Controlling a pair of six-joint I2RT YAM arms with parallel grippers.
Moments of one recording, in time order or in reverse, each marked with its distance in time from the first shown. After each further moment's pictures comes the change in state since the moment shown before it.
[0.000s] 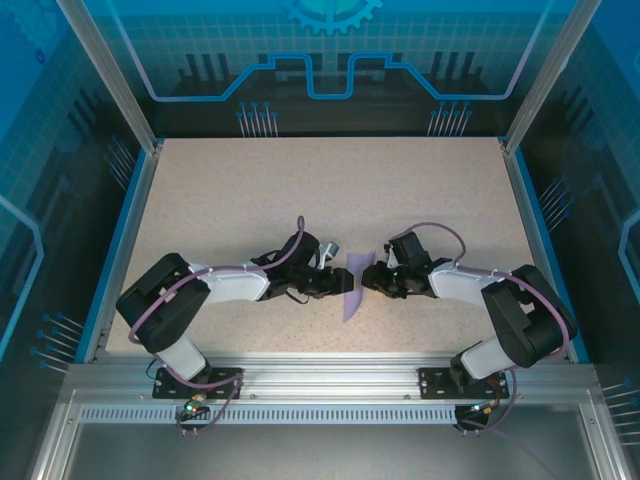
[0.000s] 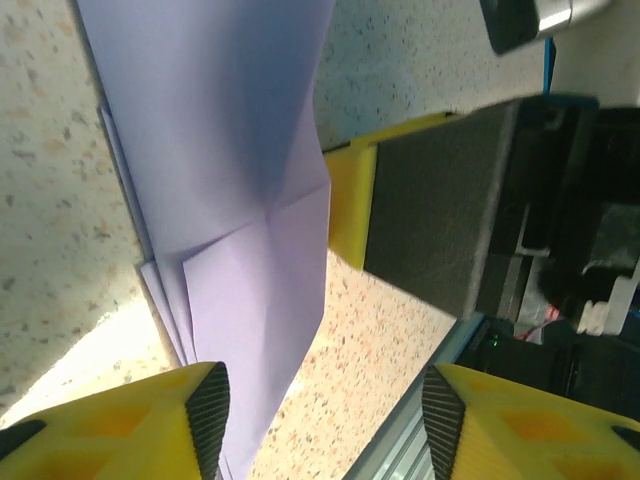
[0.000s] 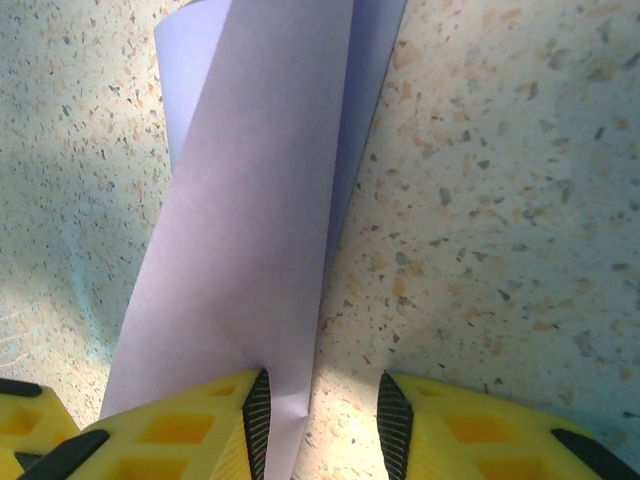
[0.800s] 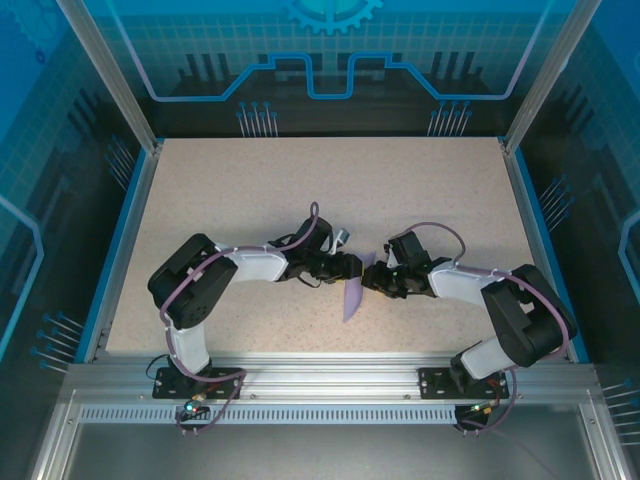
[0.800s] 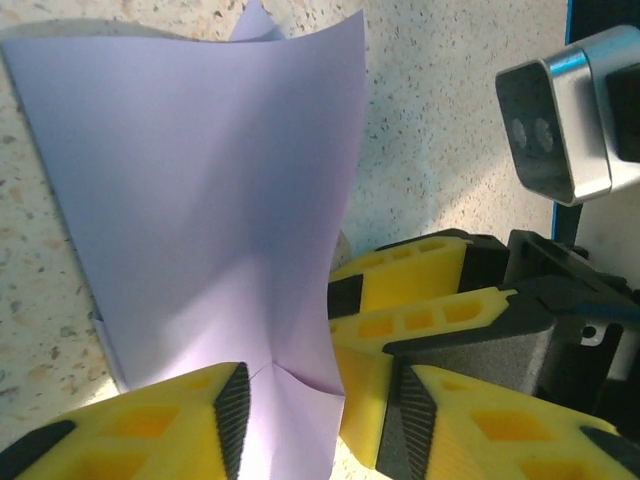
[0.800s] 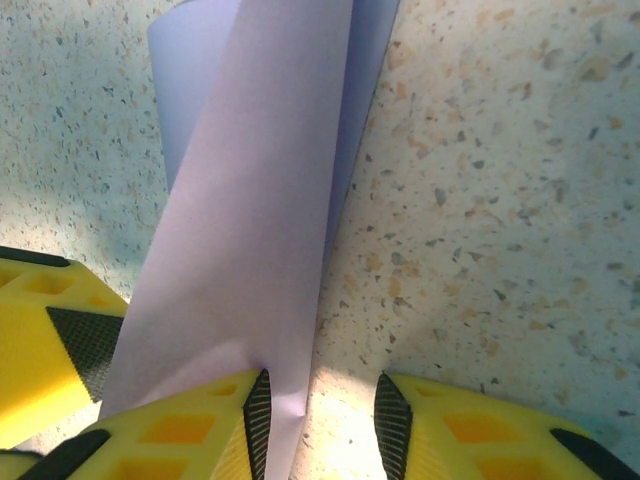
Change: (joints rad) left arm 0.037 0.205 0.204 -0.040 0.028 0.043; right arm 0.002 0.002 0.007 -0.014 0.008 0.000
